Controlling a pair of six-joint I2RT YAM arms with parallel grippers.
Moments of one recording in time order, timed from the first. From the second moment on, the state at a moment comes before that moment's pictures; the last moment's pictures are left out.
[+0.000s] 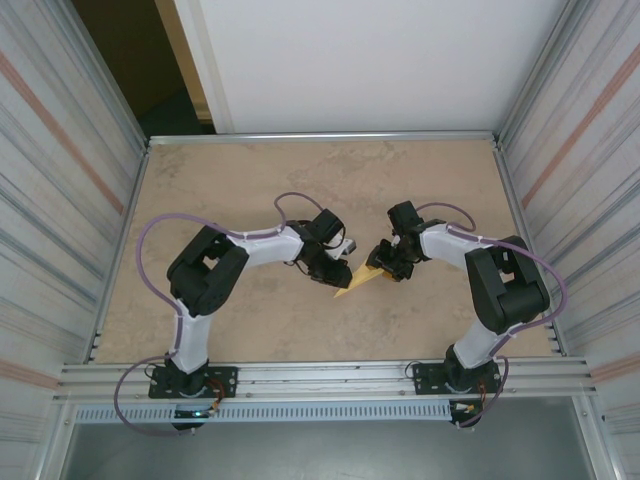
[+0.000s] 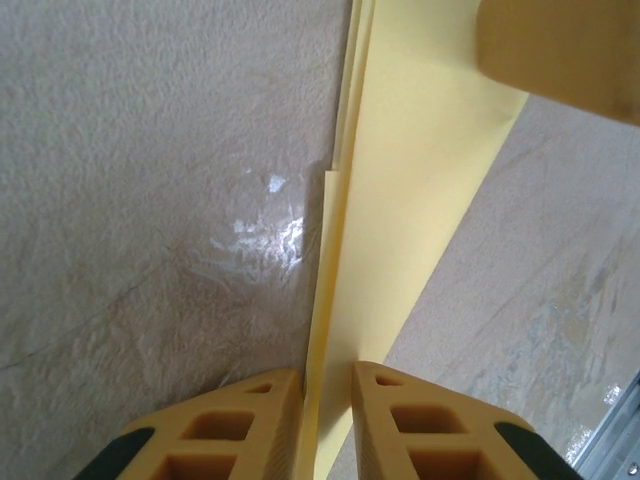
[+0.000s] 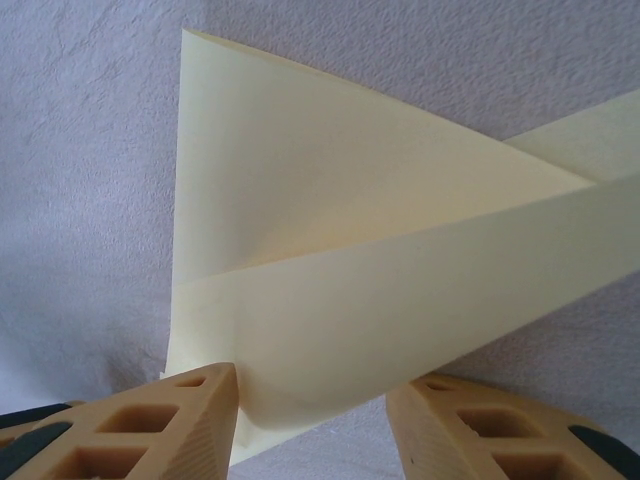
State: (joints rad) left arm -0.79 2.01 1.27 -0.51 0.47 -0.34; right arm 0.37 1.68 0.88 -0.51 -0.30 0.80
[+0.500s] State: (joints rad) left arm -0.80 2.03 1.32 -0.57 0.44 -0.35; right arm 0.37 1.69 0.88 -0.52 -0.29 0.80
